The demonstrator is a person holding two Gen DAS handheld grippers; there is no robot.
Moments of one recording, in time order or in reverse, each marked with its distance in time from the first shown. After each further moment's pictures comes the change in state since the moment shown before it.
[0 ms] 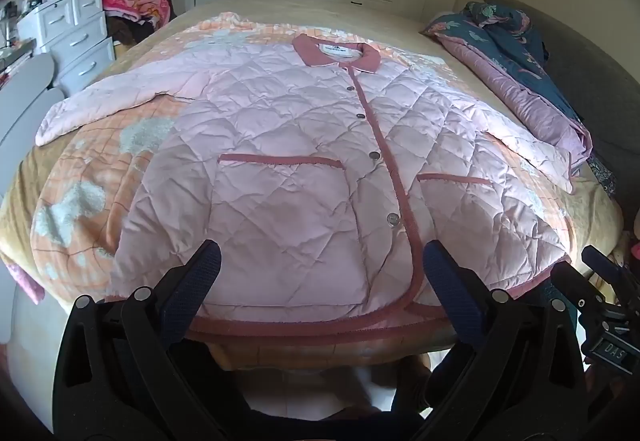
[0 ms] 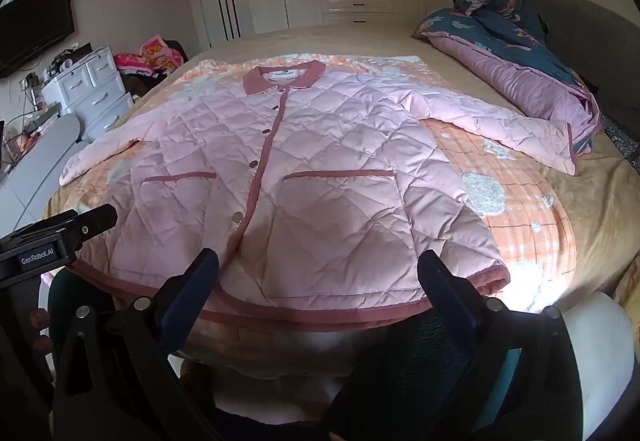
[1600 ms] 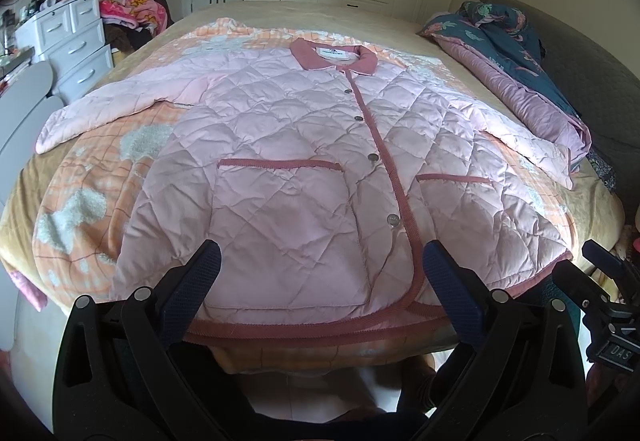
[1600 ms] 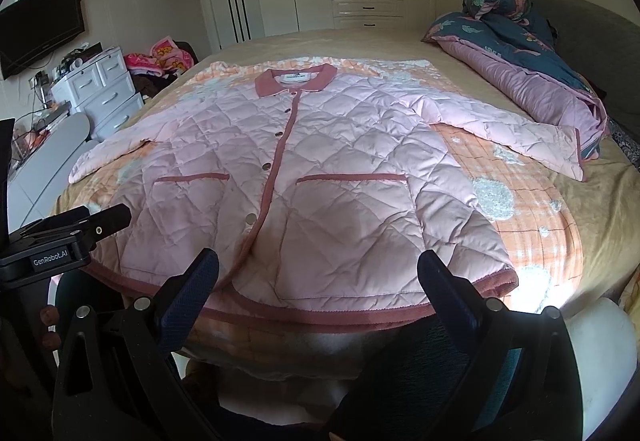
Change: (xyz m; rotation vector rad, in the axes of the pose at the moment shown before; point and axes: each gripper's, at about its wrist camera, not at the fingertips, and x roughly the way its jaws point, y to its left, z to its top) left arm -0.002 -0.003 0.005 0.009 -0.011 0.006; right arm -0.003 0.007 0.001 -0.013 -0.013 0.042
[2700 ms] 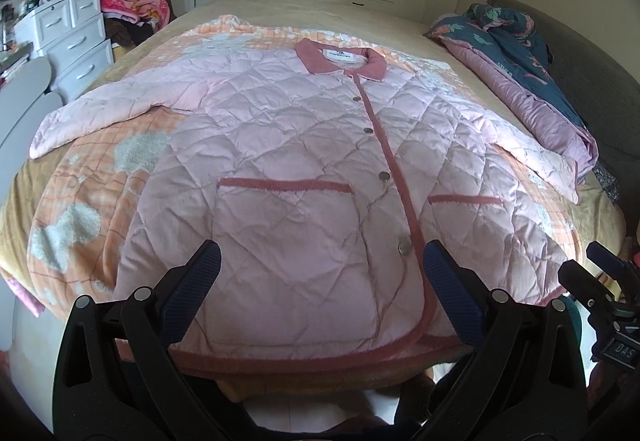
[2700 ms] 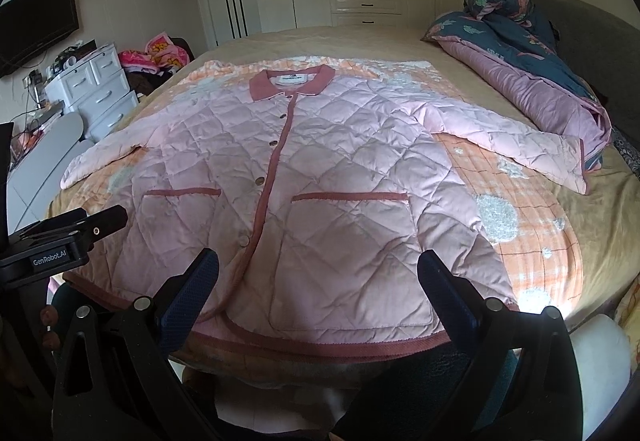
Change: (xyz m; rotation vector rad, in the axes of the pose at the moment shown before) left arm 0.023 0.013 0.026 -0.017 0.005 0.002; right arm 0.024 0.001 0.036 -0.017 0.016 -0.021
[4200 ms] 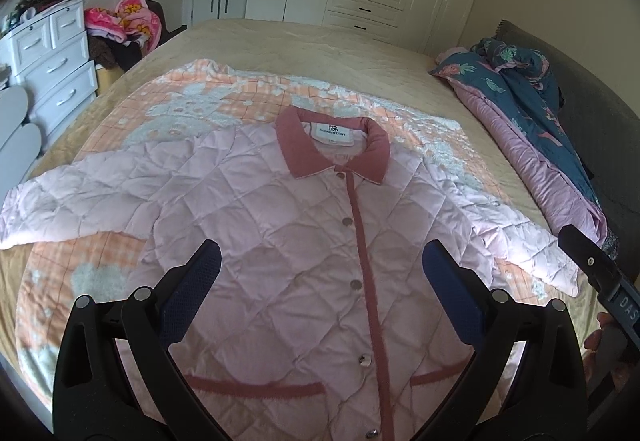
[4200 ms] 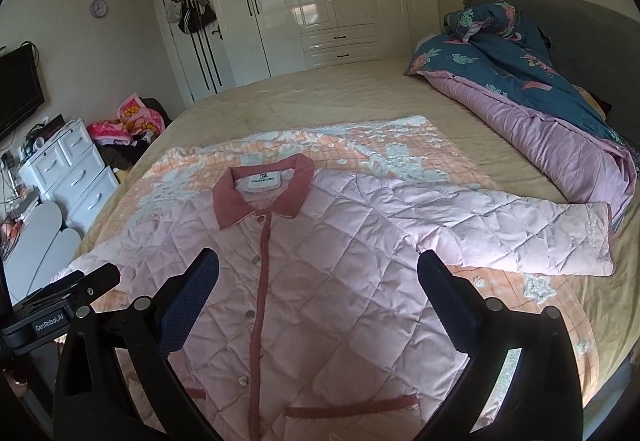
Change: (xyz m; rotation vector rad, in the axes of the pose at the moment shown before) left arm 0.083 -0.021 0.188 -0.044 -0.054 -0.030; right arm 0.101 -0.049 0.203 0.167 -0.127 -0.024
